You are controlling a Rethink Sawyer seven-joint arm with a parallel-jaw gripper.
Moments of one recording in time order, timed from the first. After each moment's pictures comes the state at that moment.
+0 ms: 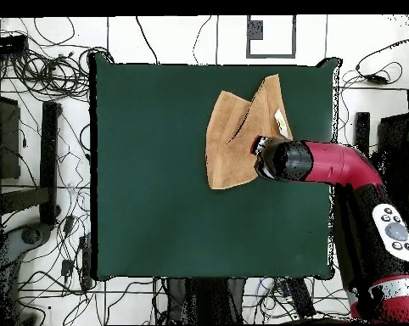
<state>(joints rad) -0.63 -0.51 0.37 1.44 -0.52 0.62 2.08</state>
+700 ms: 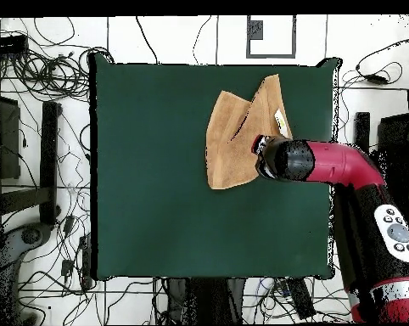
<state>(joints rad) -0.63 -0.53 0.37 1.44 -0.52 0.62 2.08</state>
